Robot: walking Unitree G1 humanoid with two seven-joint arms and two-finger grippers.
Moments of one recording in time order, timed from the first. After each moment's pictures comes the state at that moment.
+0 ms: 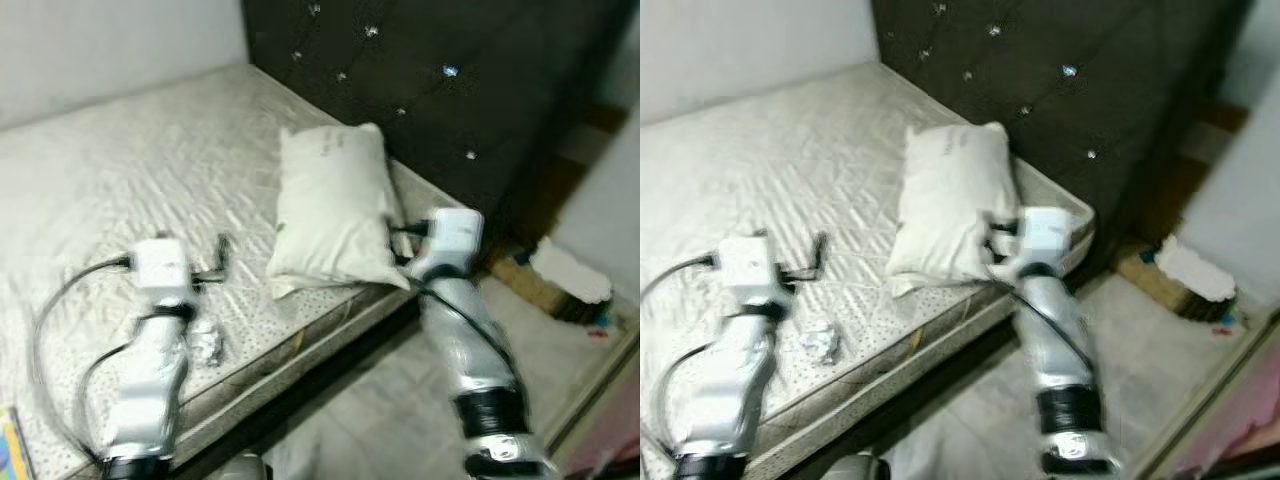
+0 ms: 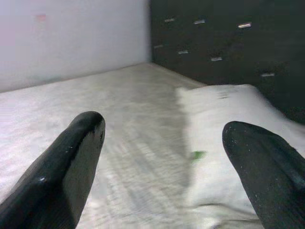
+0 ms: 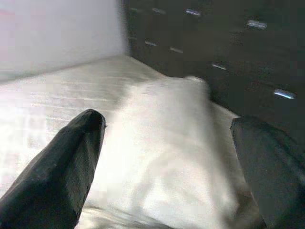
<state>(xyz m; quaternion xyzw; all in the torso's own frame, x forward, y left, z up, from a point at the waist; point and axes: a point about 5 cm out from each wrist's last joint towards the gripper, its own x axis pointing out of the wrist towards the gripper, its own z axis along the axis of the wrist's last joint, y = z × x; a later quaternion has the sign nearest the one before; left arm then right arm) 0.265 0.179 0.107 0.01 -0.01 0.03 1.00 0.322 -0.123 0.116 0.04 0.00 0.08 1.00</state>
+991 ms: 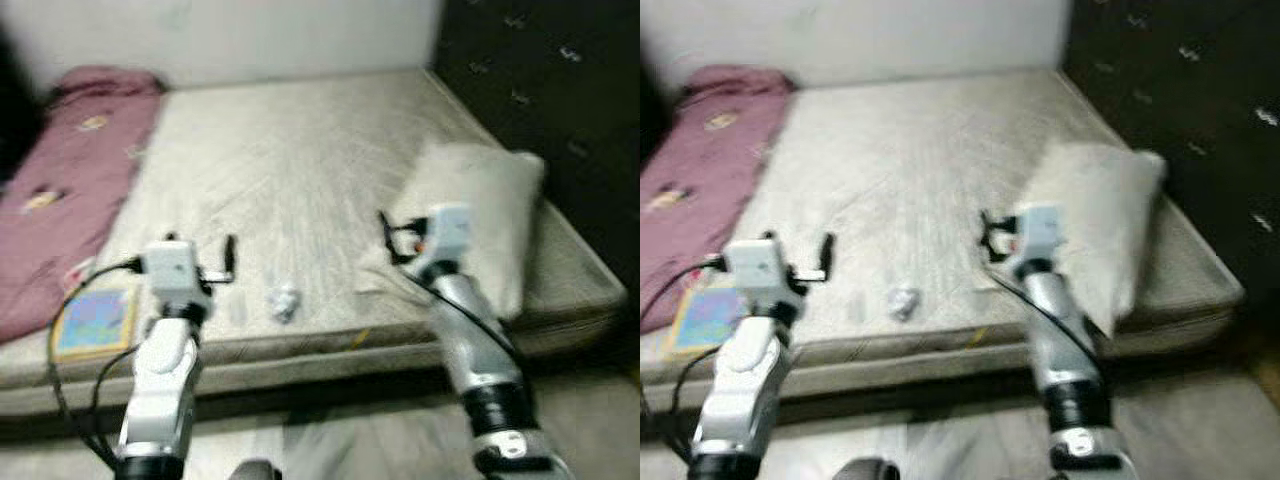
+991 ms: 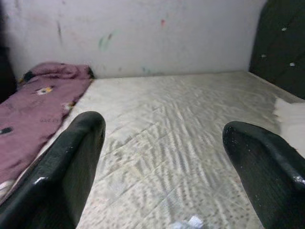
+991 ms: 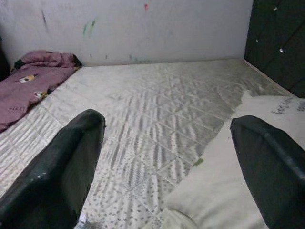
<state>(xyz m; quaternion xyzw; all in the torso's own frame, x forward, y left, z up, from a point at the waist) 0.268 0.164 0.107 0.00 -0.02 0.00 1.00 0.322 -0.140 0.114 0.02 0.01 0.07 1.00</state>
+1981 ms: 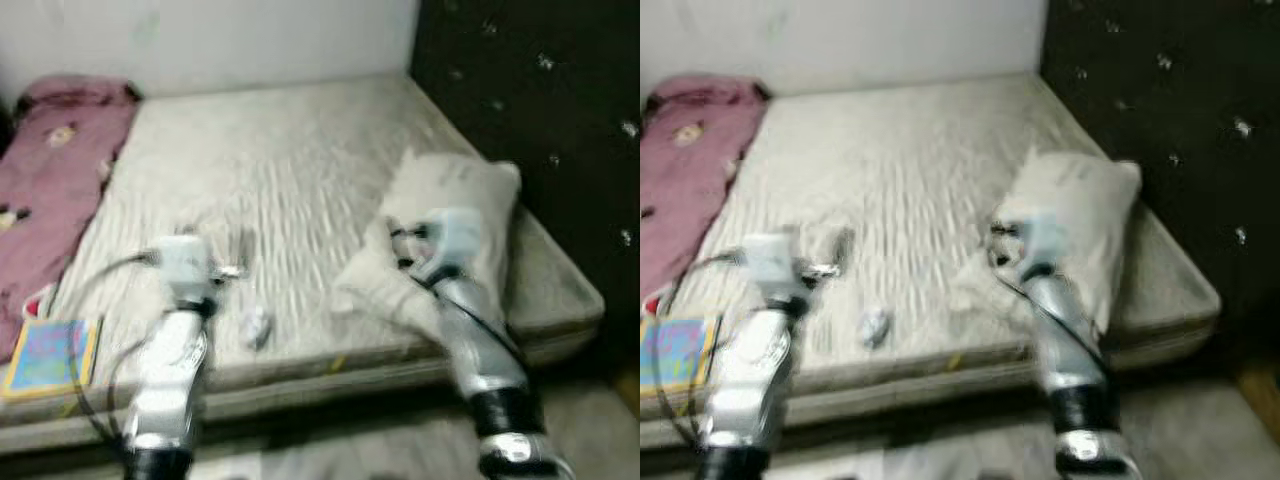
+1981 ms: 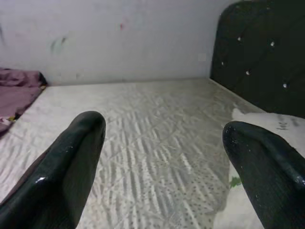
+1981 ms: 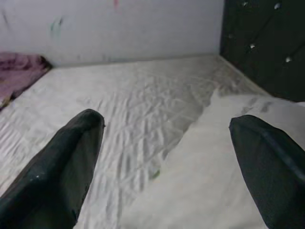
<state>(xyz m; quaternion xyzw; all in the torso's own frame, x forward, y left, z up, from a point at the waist) 0.271 0.149 0.108 -0.03 -0.02 -0.04 1.00 0.319 -0.148 0.106 0.03 0.02 0.06 1.00</state>
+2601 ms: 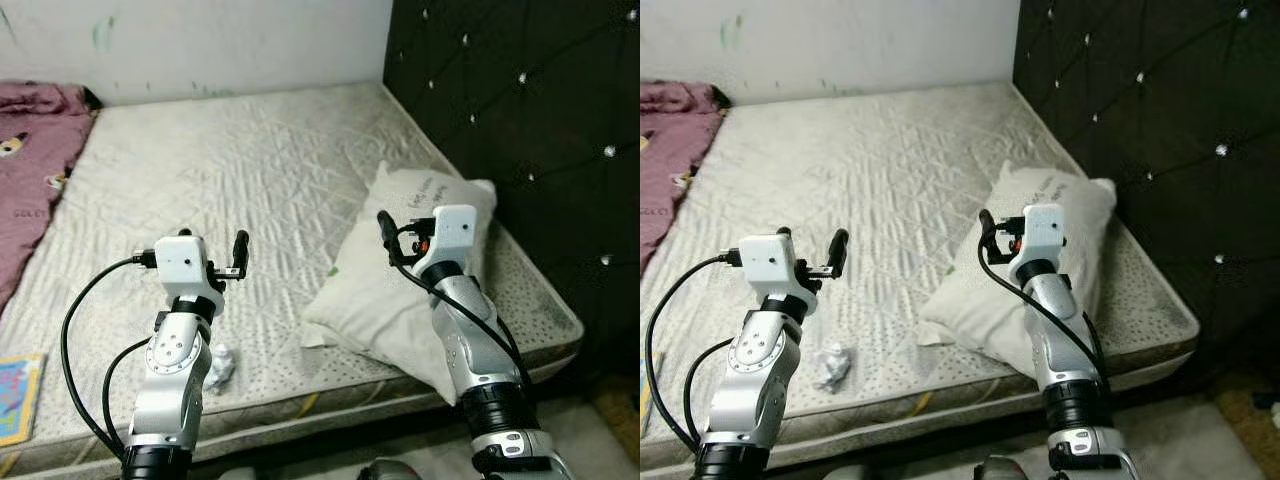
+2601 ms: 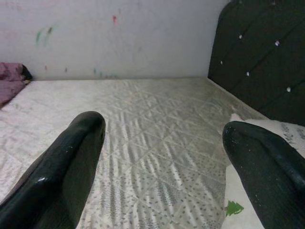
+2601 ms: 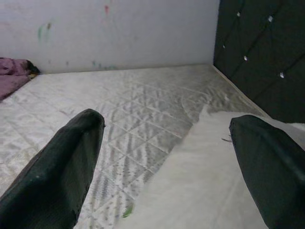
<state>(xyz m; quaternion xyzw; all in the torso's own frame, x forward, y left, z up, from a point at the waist) 0.273 0.157 0.106 -0.03 -0.02 -0.01 1.00 0.321 -0.134 0.111 0.03 0.01 0.09 1.00</state>
